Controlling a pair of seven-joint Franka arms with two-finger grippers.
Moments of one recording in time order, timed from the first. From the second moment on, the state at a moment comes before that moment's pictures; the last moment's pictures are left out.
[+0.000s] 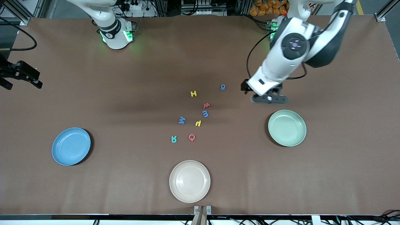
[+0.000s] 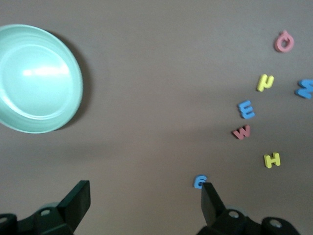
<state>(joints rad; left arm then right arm) -0.19 0.14 -0.40 -1.95 -0.03 2.03 -0.47 -0.11 -0.04 0.07 -1.57 0.00 1.65 -0.07</state>
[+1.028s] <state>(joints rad) -0.35 0.27 -0.47 -2.21 0.21 2.47 -0.80 -0.11 -0.05 0.07 -1.57 0.00 1.67 -0.07</state>
